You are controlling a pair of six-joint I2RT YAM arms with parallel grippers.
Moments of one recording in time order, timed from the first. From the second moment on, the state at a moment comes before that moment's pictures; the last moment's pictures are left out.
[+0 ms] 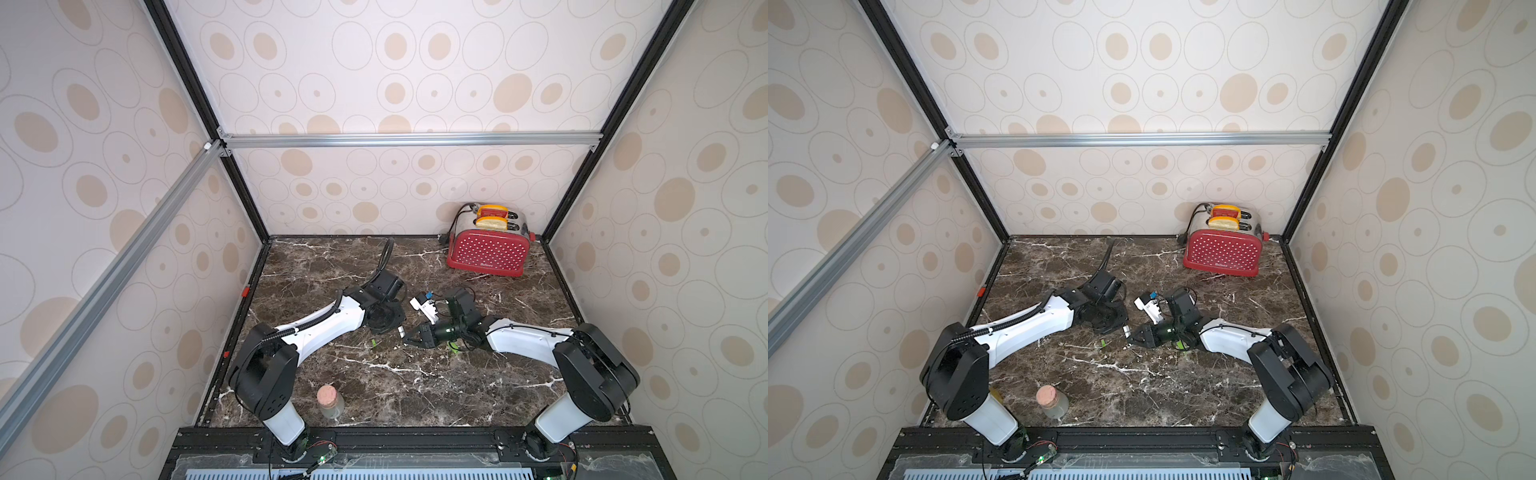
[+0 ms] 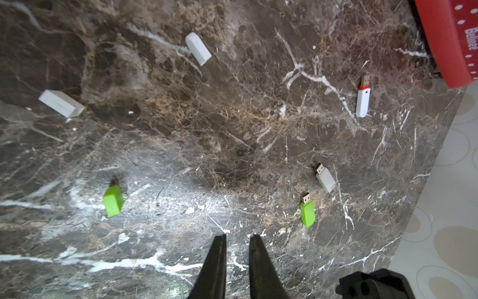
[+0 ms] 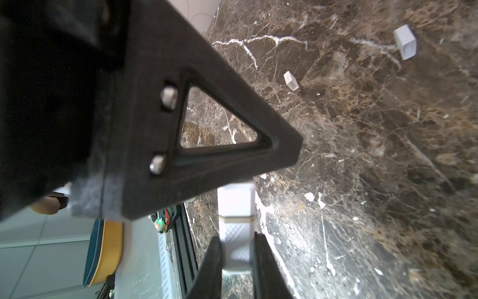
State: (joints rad) left arm -0.68 1.64 1.19 -0.65 0.08 -1.02; right arm 0.72 1.60 0.80 0.08 -0.78 0.38
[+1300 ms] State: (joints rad) left arm -0.70 1.63 1.22 -0.73 0.00 -0.99; right arm 0.72 1.60 0.80 0.08 -0.79 0.39
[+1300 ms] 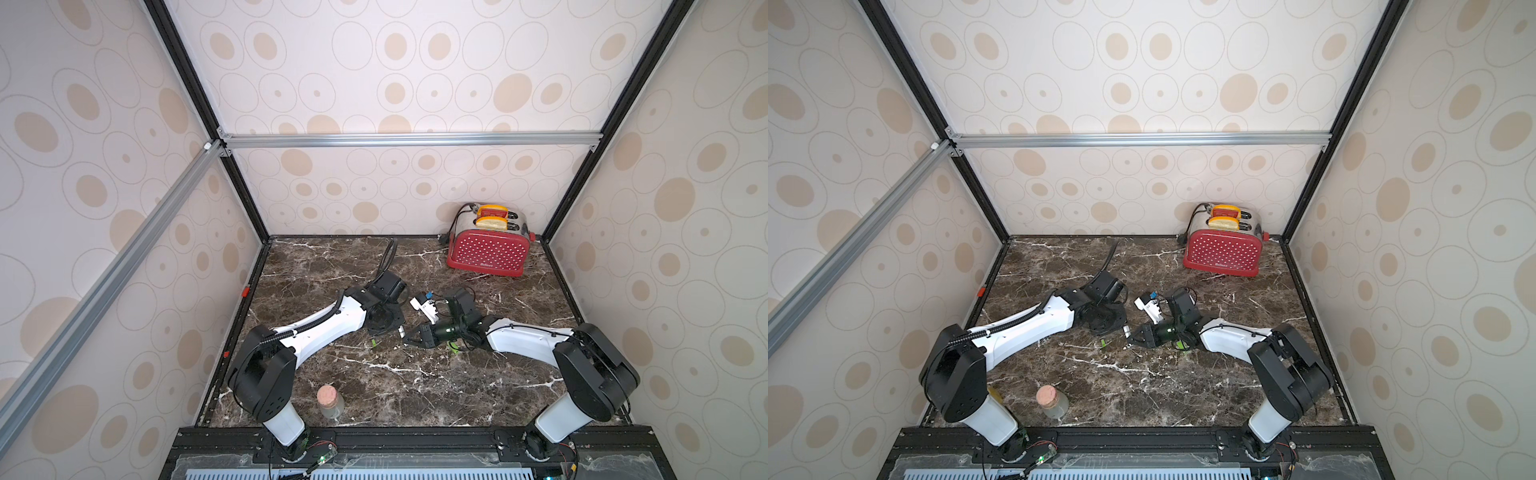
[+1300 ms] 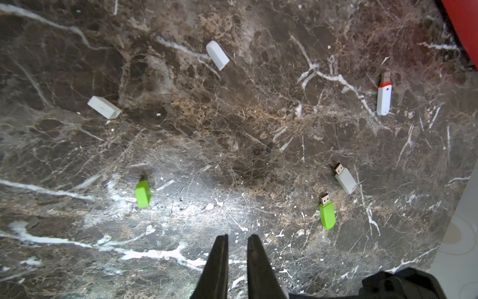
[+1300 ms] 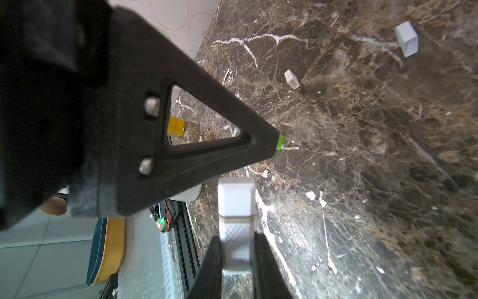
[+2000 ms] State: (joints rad) left arm -0.68 1.69 1.28 -0.73 0.03 -0.95; right arm 0.72 1.60 0.80 0.07 -0.79 0.38
